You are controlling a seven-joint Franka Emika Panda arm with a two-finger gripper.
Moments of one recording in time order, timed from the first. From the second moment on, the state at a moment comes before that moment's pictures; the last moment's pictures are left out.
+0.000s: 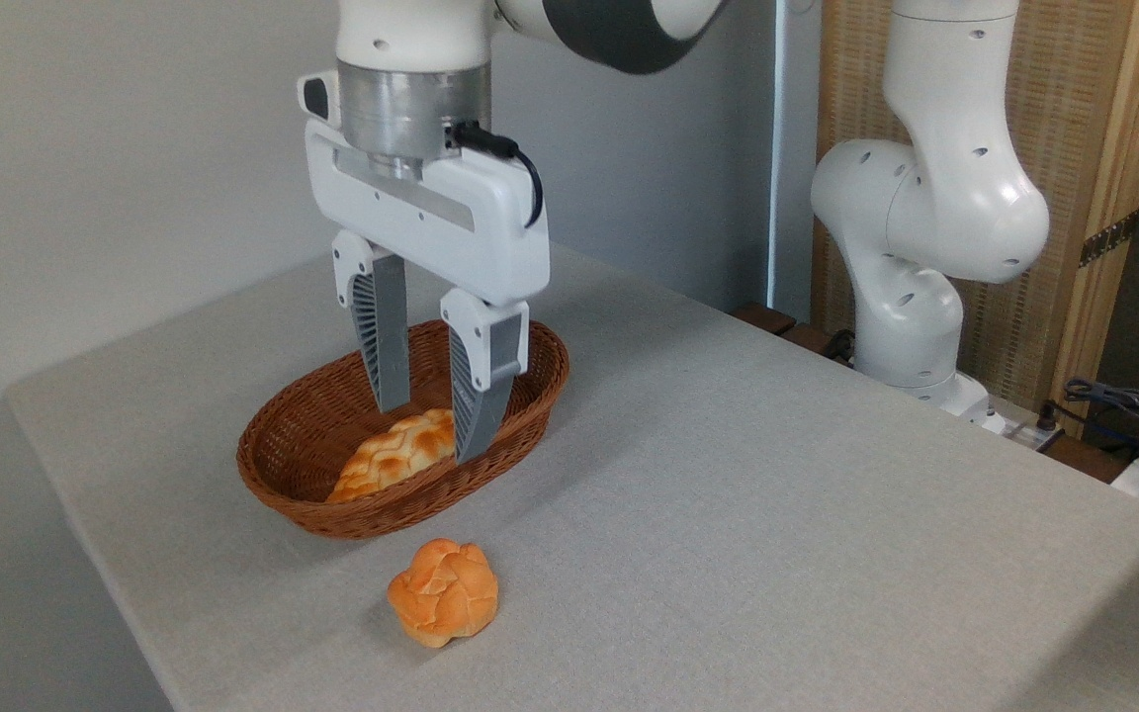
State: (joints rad) arm -0.06 -0.08 0.06 -1.84 -0.06 1.95 0.70
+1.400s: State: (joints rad) arm -0.08 0.00 0.06 -2.14 -0.06 2.35 0.71
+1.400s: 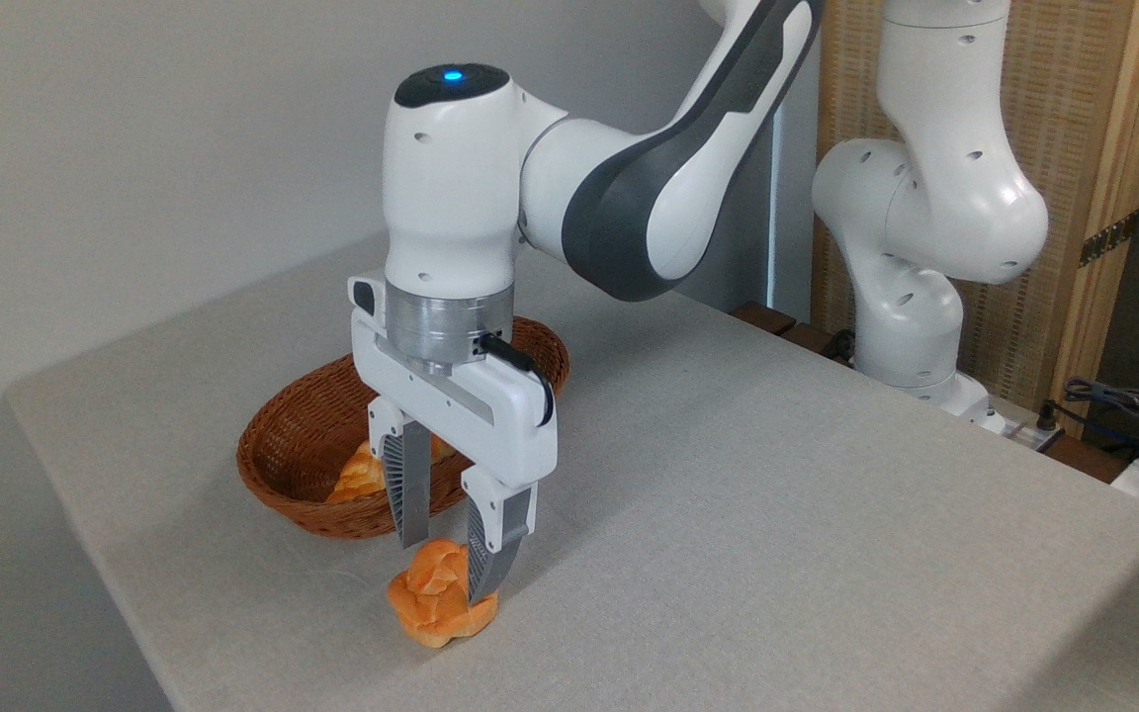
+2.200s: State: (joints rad) arm -0.08 0.02 0.06 -2.14 -0.06 2.37 0.79
